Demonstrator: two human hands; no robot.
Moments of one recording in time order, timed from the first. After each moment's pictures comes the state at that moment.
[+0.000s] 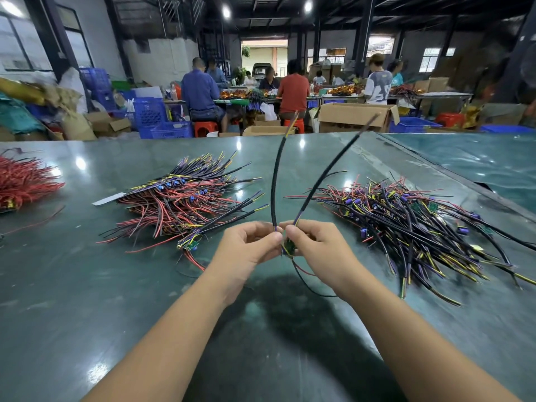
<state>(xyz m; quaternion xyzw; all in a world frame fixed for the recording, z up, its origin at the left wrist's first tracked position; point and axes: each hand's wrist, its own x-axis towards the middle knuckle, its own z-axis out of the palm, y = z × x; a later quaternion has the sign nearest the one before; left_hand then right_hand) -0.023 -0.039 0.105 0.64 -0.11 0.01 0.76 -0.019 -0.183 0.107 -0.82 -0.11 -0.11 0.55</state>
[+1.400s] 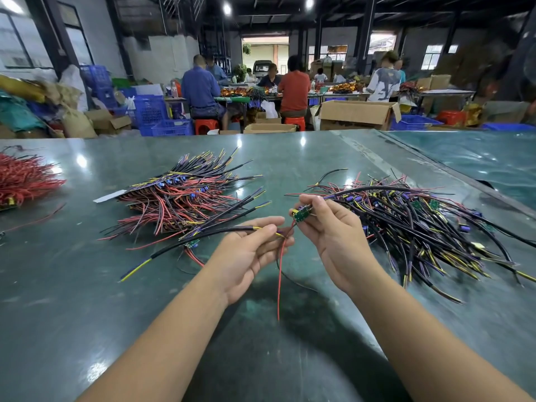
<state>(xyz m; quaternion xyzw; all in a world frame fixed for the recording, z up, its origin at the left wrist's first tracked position) -0.030 -0.041 0.114 0.55 -0.06 -0.07 0.83 -0.027 -0.182 0.123 -0.51 -0.08 -0.09 0.85</state>
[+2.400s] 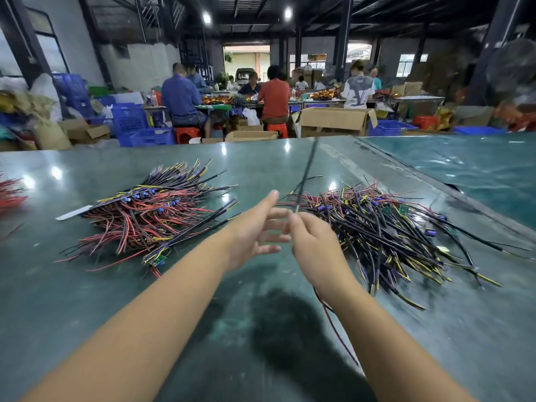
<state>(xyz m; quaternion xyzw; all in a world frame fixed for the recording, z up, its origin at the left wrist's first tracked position) 0.026 -0.091 0.145 0.70 -0.07 -0.21 0.68 -0.024 -0.206 0.125 -0.82 -0.05 -0.21 0.54</state>
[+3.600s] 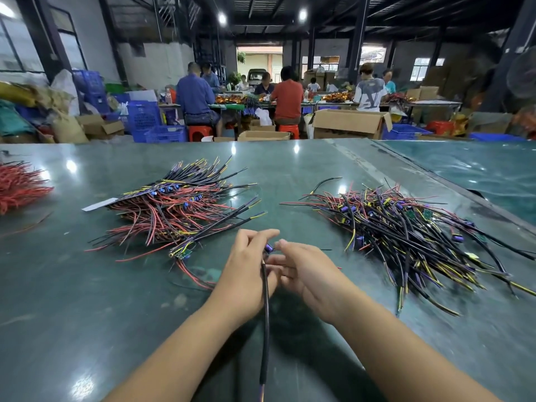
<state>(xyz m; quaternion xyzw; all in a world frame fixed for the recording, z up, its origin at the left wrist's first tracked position) -0.027 -0.041 0.089 0.87 -0.20 0.19 0.40 -0.030 -0.160 0.105 -0.59 0.05 0.10 0.80</state>
